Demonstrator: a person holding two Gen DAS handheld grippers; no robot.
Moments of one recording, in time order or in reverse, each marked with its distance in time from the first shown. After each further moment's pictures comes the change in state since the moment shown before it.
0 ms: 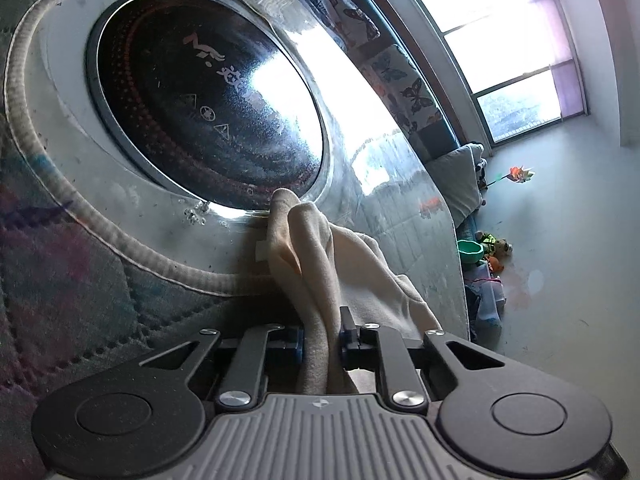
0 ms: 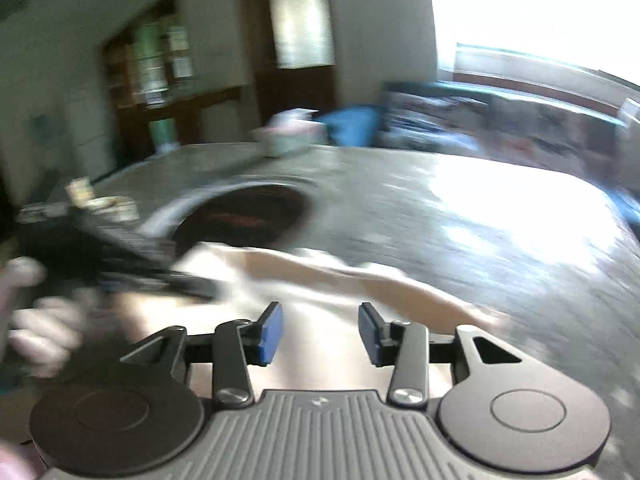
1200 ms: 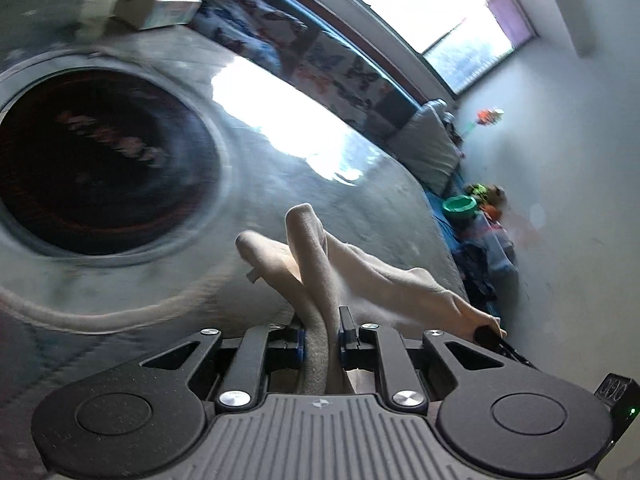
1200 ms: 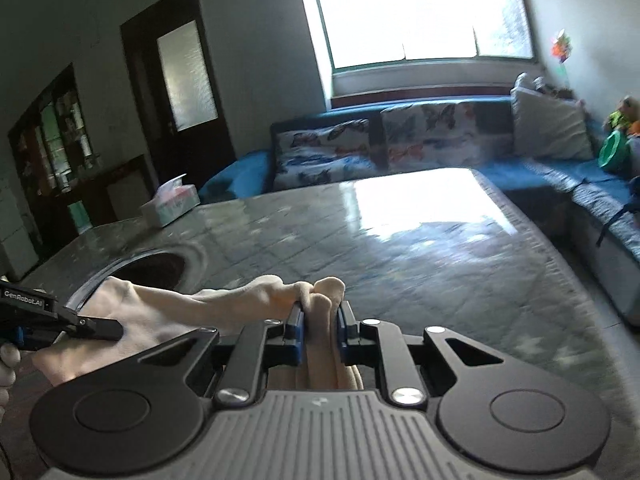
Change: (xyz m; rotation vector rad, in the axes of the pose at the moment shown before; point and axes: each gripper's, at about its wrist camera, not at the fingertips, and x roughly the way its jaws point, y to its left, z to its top) left arm 0.008 -0.090 -0.029 0.319 0.002 0.015; right arm -0.055 -0.084 -0.013 0.233 -0.153 -0.204
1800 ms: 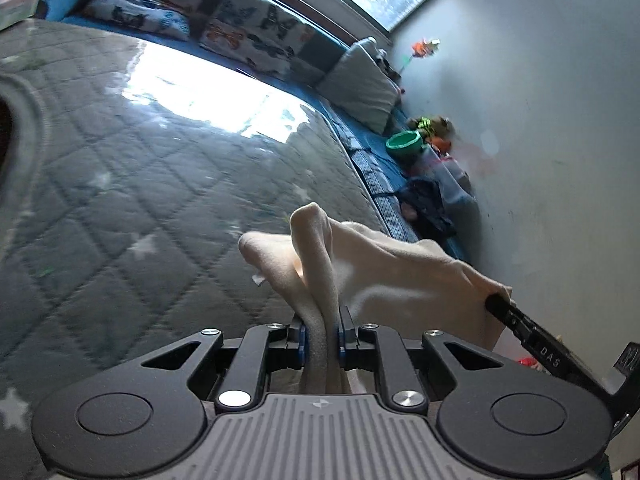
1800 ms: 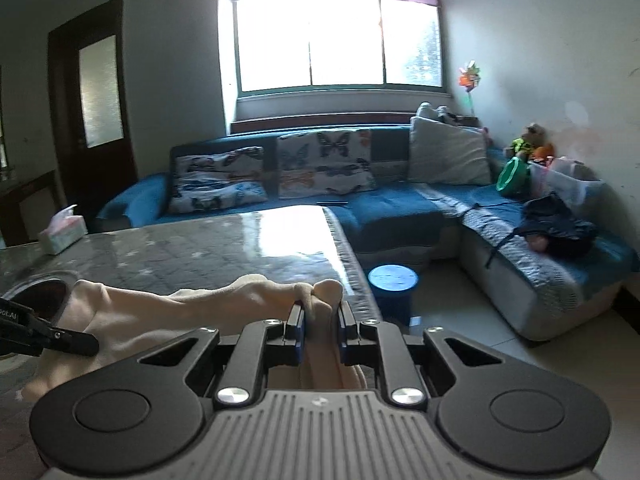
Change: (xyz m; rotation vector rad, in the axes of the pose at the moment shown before) left arm 0.091 -0.121 -0.015 0.168 0.143 -0.102; right arm -0.052 -0.095 0.027 0.010 -0.062 -0.301
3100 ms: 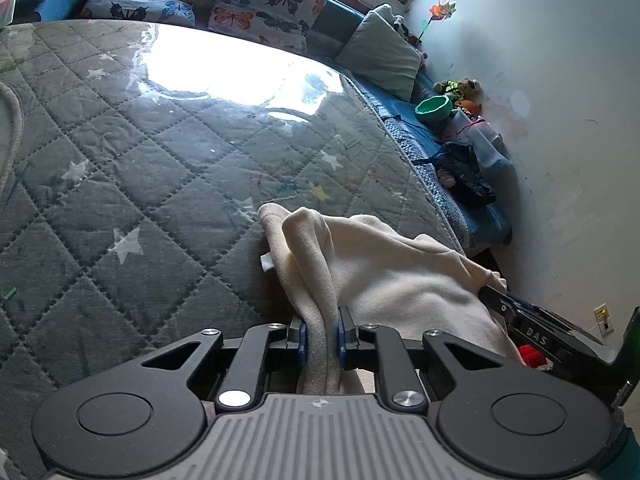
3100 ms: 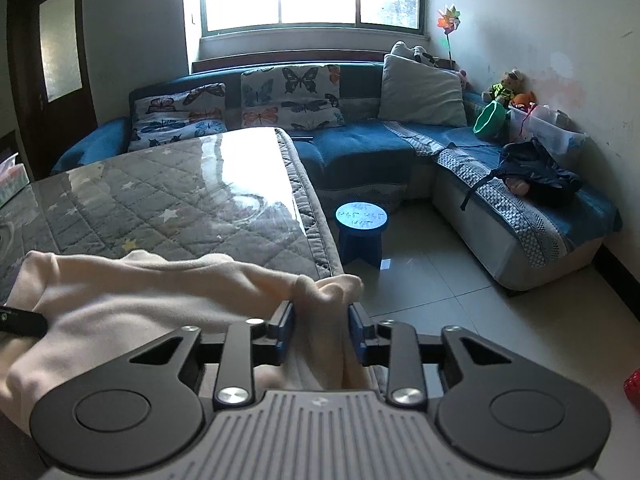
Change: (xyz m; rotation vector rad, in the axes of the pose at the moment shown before) left arm 0.055 -0.001 -0.004 0.071 0.072 0.127; right arm 0.084 -0.024 -0.045 0.003 0.187 -0.089
